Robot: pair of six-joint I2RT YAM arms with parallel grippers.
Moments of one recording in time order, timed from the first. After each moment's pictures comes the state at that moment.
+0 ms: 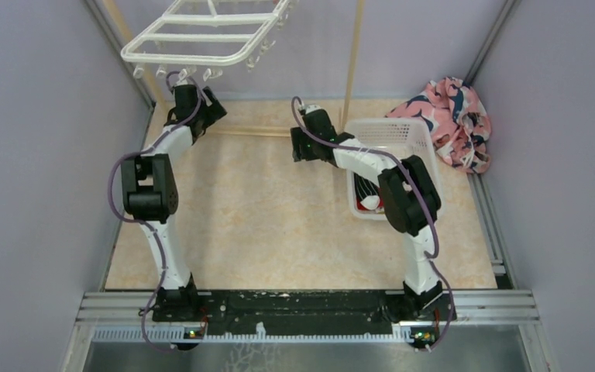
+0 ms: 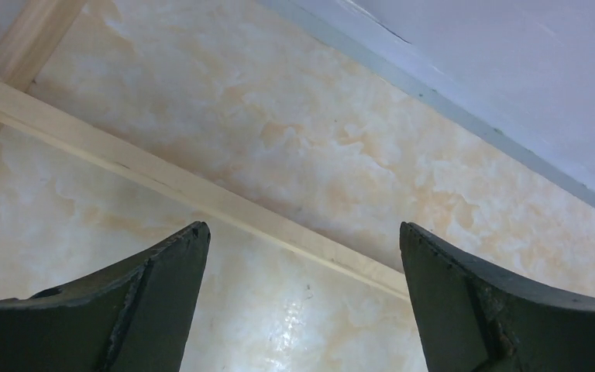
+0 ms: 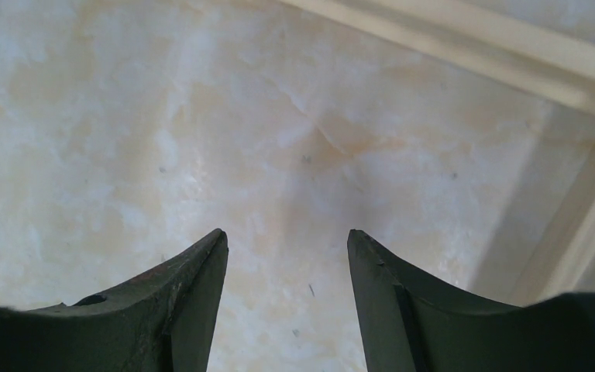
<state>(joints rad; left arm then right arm) -0.02 2.08 1.59 -0.02 -0.08 -0.52 0.59 2.08 1.61 -0.22 0.03 0.29</state>
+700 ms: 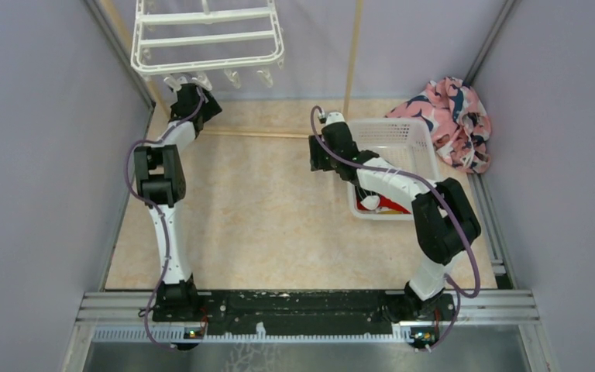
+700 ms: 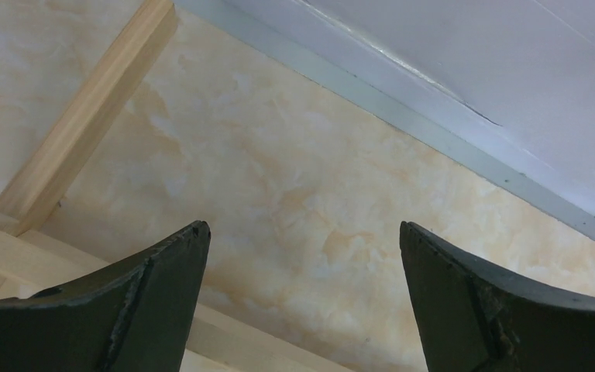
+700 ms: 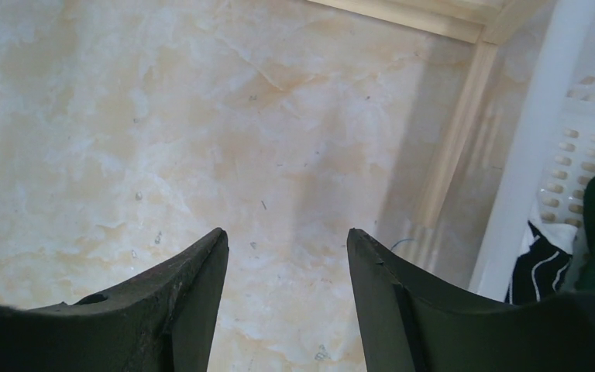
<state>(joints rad) 0.03 2.39 1.89 0.02 -0.16 -0.46 0.59 1.73 1.21 -0.12 0.15 0.29</state>
